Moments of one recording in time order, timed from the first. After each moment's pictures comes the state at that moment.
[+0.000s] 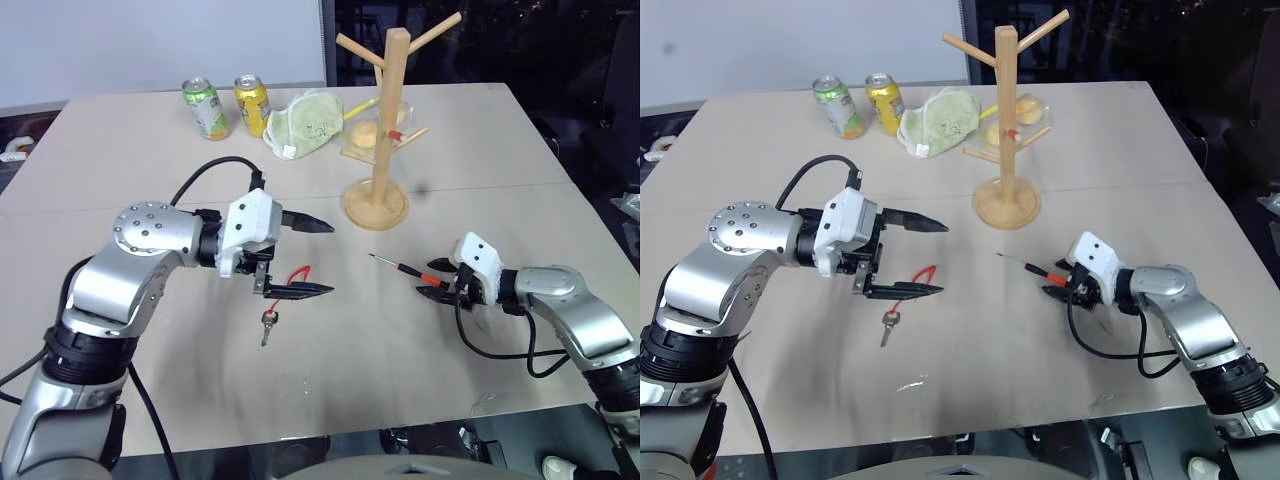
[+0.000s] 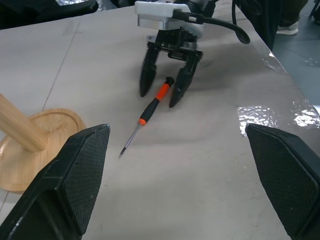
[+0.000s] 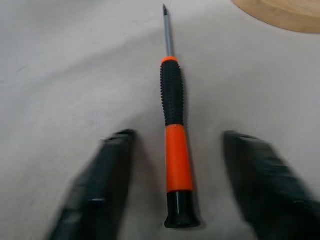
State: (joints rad) left arm -0.46 0.86 -0.05 -0.32 -0.49 0.40 -1.28; right arm -0.29 -0.69 0.21 -0.18 0.24 0.51 0.90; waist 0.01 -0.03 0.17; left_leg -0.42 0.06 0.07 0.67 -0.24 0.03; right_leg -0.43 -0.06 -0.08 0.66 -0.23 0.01
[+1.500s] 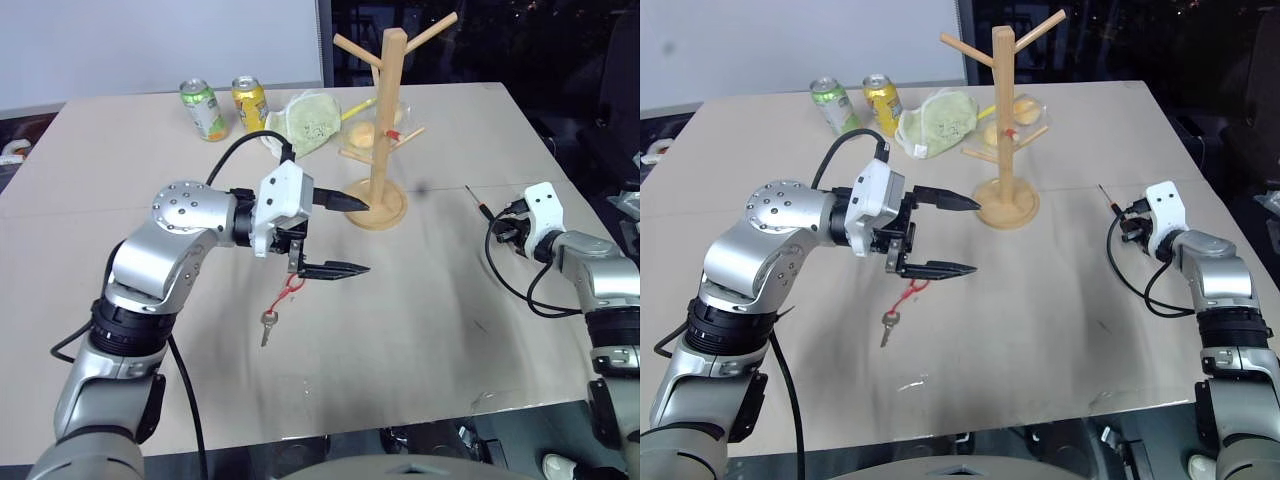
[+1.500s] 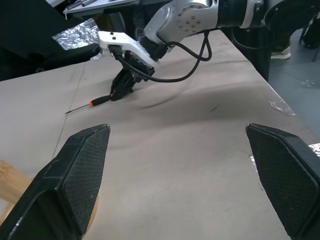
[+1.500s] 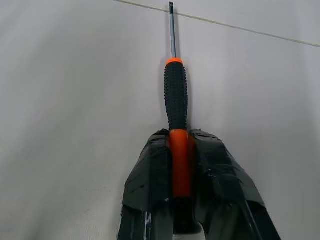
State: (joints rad) left arm -0.62 0.72 -0.12 -0.28 -0.49 0.43 -1.23; right arm -0.55 -0.60 -0.08 0.36 0.18 0.59 0.56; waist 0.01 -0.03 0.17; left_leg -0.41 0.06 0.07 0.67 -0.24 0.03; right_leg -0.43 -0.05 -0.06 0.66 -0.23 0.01
